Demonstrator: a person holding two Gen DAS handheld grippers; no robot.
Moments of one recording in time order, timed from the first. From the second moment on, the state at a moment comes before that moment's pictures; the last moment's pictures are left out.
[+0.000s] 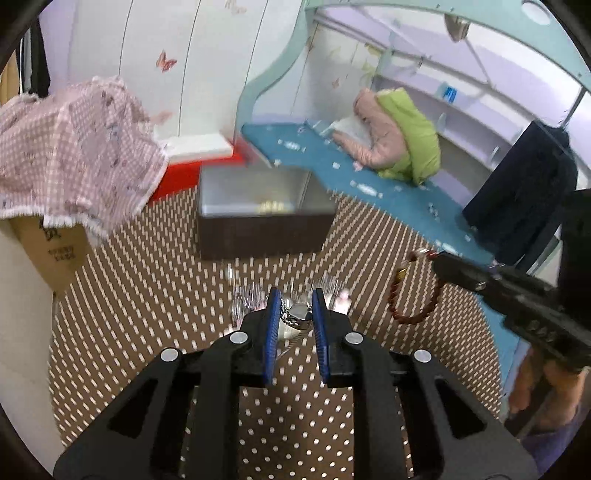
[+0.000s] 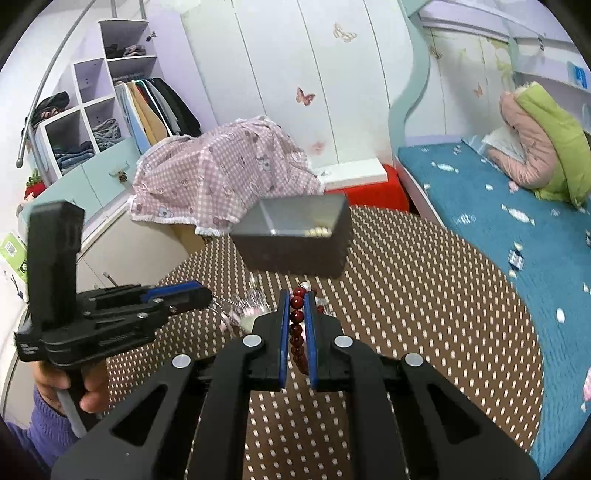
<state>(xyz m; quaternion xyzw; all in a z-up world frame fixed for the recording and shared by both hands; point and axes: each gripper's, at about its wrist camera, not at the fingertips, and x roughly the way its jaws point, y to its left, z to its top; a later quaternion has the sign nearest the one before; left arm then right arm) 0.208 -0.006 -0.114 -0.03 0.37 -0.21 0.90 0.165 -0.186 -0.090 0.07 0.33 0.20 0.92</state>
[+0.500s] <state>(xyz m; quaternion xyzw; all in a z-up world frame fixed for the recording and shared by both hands) 0.259 -0.006 0.014 0.00 0.26 -0.22 0.94 0.235 -0.154 -0.017 0.06 0.26 0.22 0.94</state>
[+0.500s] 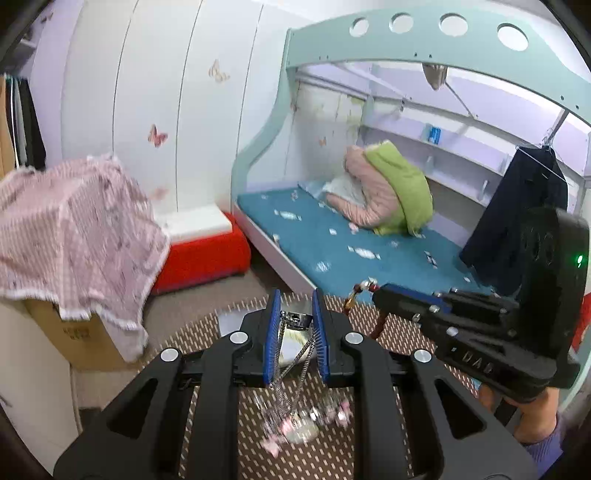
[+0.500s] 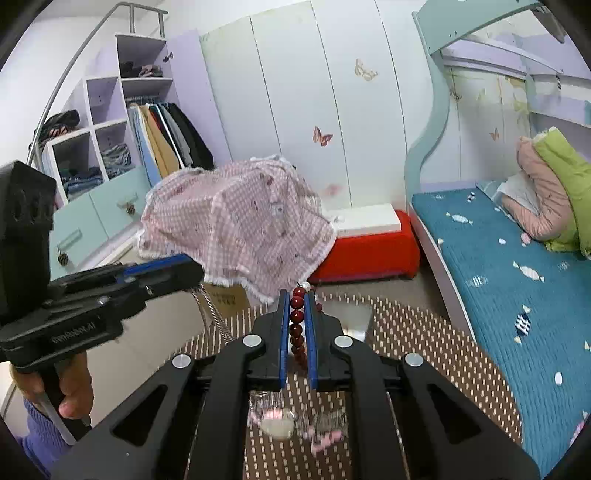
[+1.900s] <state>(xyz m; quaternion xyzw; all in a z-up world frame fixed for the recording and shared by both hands) 0.356 -0.011 -0.120 0.01 0.41 -0.16 0.90 0.311 -0.130 -0.118 0.07 0.40 0.21 0.89</state>
